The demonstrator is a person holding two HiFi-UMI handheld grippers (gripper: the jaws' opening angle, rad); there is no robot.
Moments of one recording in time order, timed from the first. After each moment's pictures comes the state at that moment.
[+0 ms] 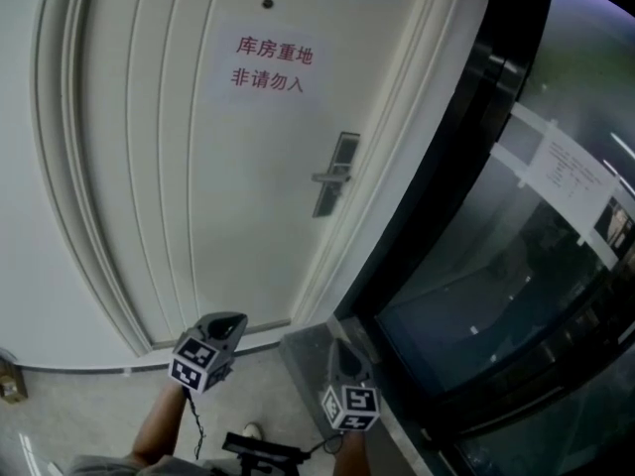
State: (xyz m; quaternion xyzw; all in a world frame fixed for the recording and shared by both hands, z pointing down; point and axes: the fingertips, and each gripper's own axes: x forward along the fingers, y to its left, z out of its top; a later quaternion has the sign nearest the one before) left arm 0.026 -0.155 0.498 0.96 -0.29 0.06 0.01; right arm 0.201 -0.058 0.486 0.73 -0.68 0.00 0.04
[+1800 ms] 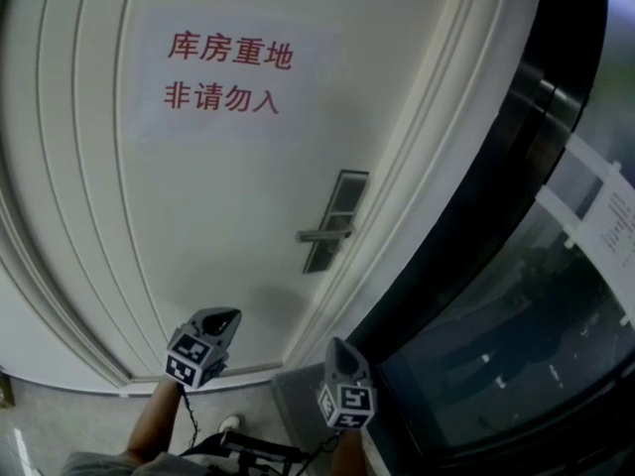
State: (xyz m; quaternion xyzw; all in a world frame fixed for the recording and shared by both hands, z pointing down) left arm 0.136 -0.397 0.488 0.94 -0.33 0.06 0.00; right arm 0.327 -0.311 0.487 0.71 -0.71 -0.02 0.05
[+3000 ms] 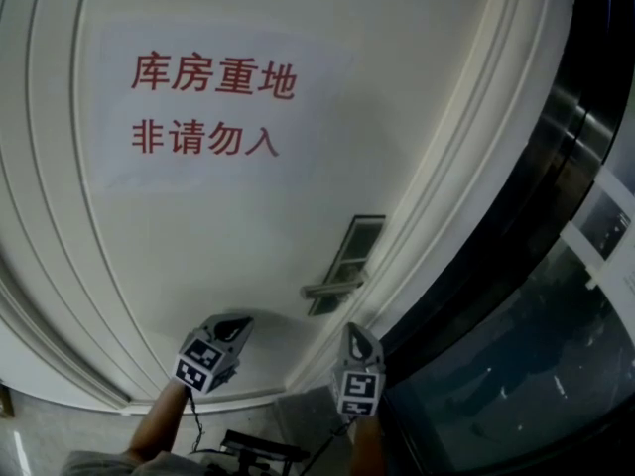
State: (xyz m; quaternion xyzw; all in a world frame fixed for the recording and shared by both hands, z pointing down) left arm 0.173 -0.500 0.472 0.95 -0.30 0.07 -0.01; right arm 0.361 -0.450 0.432 0.71 -0.68 -0.11 0.13
